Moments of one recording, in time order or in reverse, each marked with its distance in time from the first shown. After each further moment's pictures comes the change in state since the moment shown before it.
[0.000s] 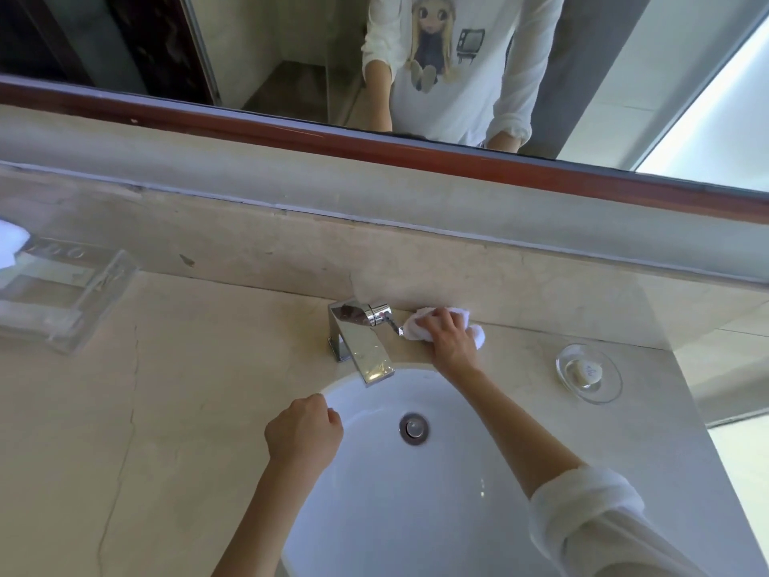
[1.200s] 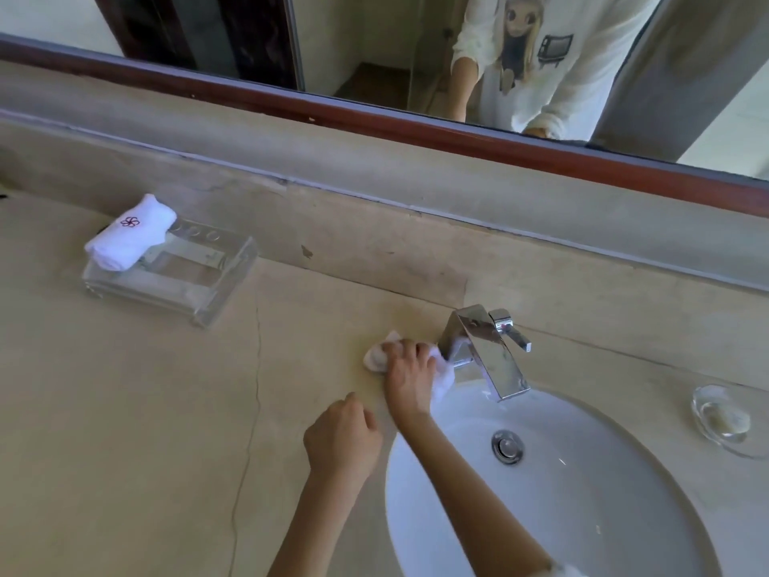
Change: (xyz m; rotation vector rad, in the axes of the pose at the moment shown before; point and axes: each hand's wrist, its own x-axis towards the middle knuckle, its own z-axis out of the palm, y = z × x) left_hand 0.002 -0.103 -0.025 -0.120 0.080 -0.114; right_hand -0.020 -0.249 0.085 -0.067 0.087 0.039
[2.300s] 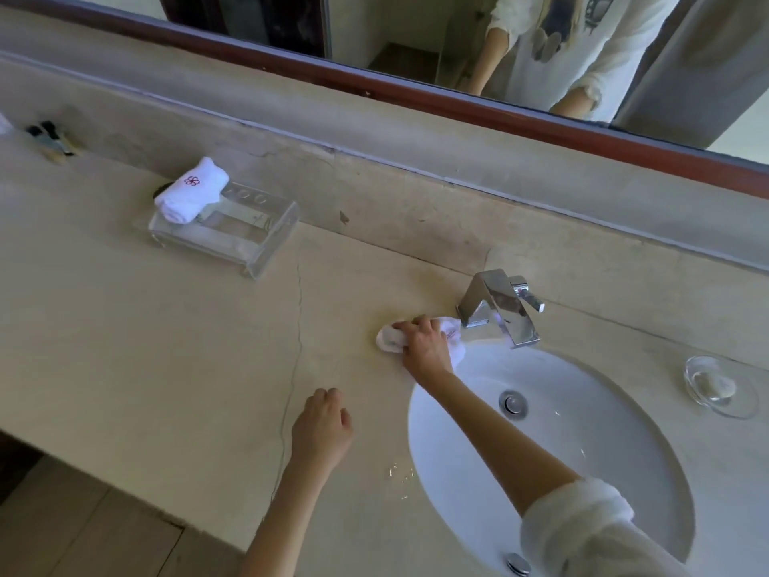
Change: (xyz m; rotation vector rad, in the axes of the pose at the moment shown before) left_hand -0.047 -0.101 0.034 -0.024 -0.067 0.029; right_hand -0.033 -0.004 -0.036 0.172 -0.268 -0.156
